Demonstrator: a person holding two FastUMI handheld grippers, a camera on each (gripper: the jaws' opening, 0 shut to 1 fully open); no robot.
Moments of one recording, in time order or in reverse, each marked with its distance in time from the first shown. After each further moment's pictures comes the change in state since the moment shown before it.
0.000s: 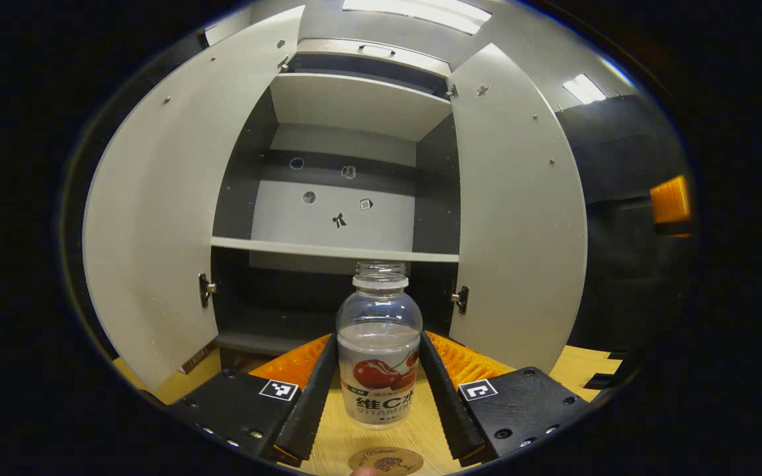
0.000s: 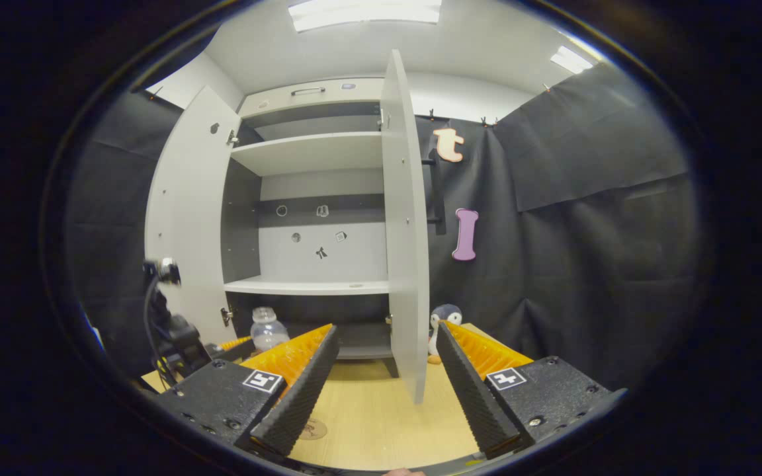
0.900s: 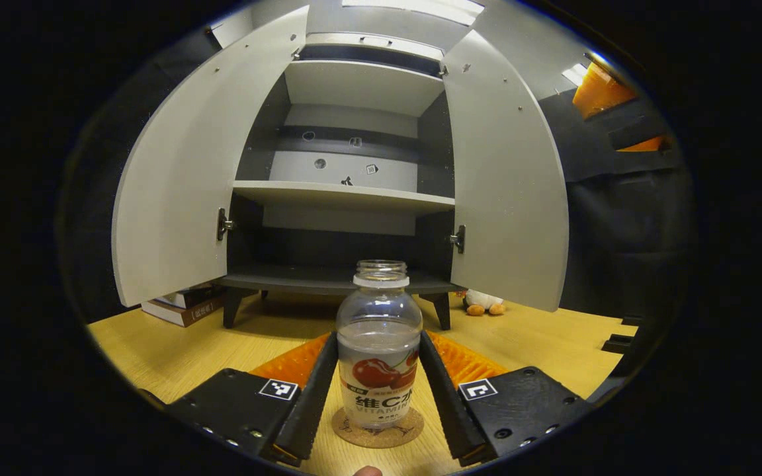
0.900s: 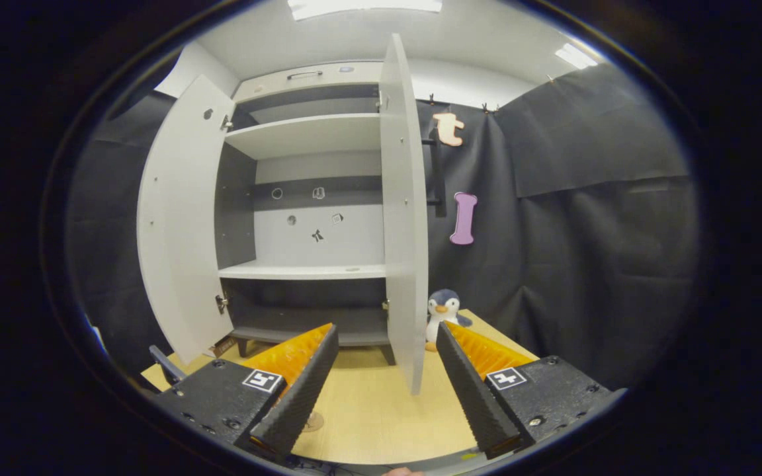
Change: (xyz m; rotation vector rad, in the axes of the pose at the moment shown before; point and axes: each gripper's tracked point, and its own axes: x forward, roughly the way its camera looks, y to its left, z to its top) left arm -0.040 -0.010 -0.084 0.033 0.035 0.047; right arm 0.014 0.000 -0.009 -0.014 0.070 -0.020
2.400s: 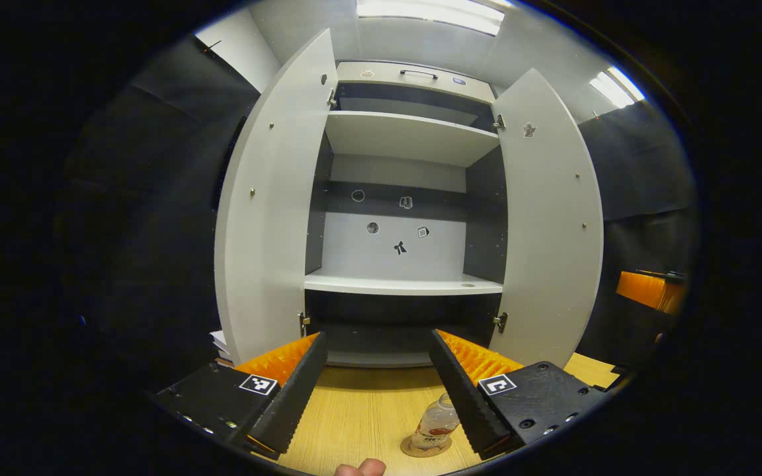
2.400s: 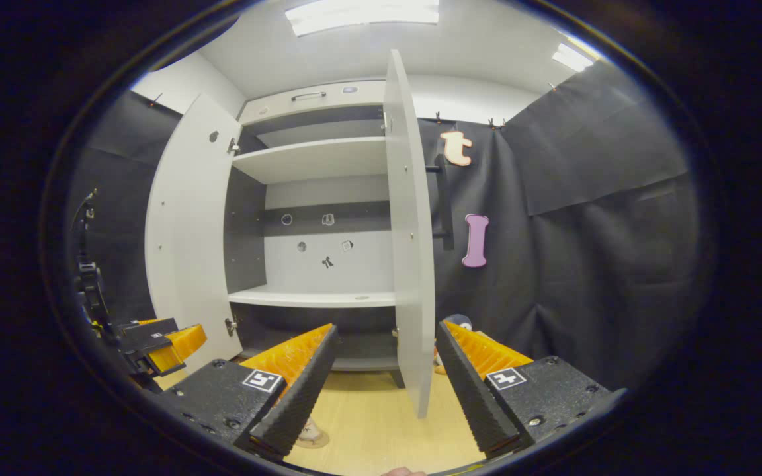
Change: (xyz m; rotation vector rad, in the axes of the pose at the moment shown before) left arm -0.049 0.103 0.200 0.007 -0.031 0.182; right arm 0.011 0.001 0.048 0.050 -0.117 0.086
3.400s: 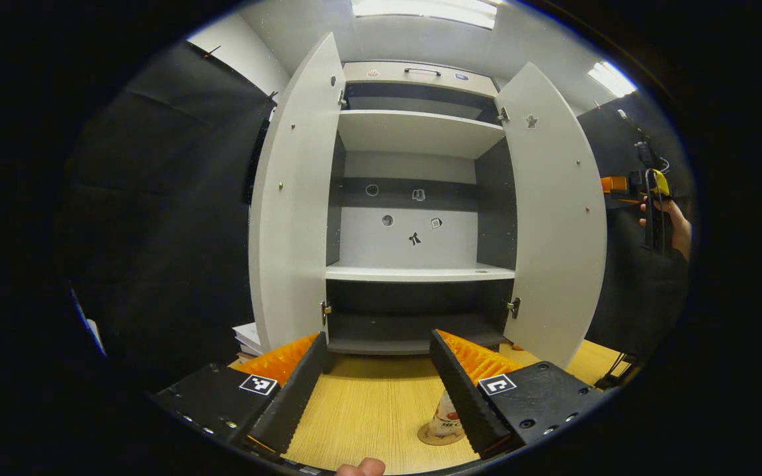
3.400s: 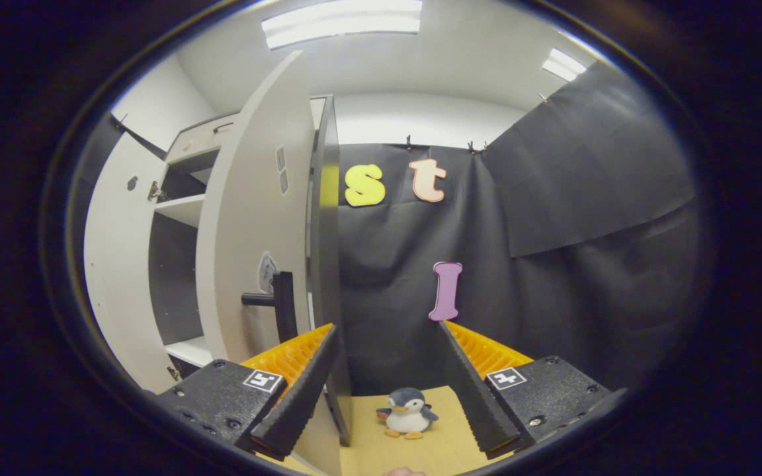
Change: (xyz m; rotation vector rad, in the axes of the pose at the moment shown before) left arm -0.027 0.011 -0.024 0.023 0.028 0.063; right arm 0.142 -0.147 0.155 -0.042 -0.134 -0.091
